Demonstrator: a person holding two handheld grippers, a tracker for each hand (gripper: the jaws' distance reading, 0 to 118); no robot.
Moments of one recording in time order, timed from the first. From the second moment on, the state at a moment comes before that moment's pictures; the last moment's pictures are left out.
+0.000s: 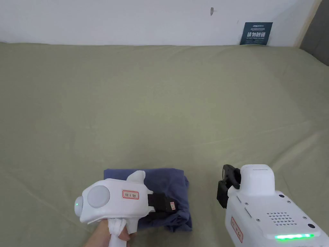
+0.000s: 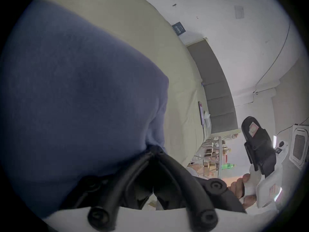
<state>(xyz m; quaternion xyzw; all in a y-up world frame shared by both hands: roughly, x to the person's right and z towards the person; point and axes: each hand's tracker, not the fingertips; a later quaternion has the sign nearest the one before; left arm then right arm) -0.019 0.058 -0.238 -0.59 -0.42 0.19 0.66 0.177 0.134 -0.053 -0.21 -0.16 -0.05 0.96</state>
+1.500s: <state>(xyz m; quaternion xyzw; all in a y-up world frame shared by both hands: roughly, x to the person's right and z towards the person) -0.123 0.048 -0.308 -0.58 -0.39 0.24 0.67 0.157 0.134 -0.098 -0.11 -0.18 0.06 0.98</state>
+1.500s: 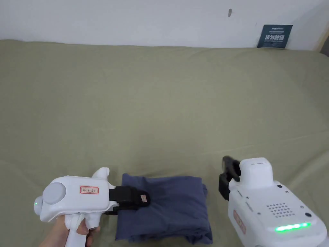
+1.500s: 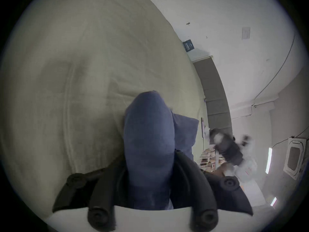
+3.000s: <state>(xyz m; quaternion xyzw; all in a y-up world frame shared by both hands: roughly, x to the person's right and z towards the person) -0.548 0.154 -0.508 -0.62 -0.17 0.07 0.76 -0.159 0.108 -0.309 -0.12 0.09 -0.05 0.99</state>
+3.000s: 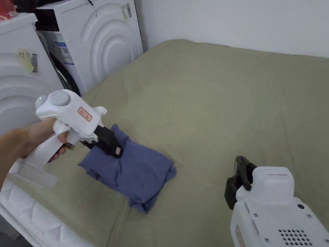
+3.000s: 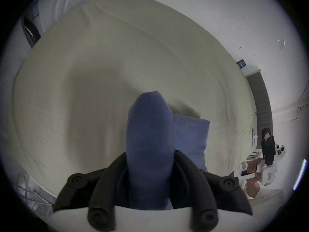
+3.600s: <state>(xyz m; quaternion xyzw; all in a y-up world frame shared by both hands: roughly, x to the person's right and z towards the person) -0.462 0.246 -0.416 -0.39 -0.10 -0.03 0.92 -0.094 0.156 -0.280 -0.12 0.08 -0.07 0.99</state>
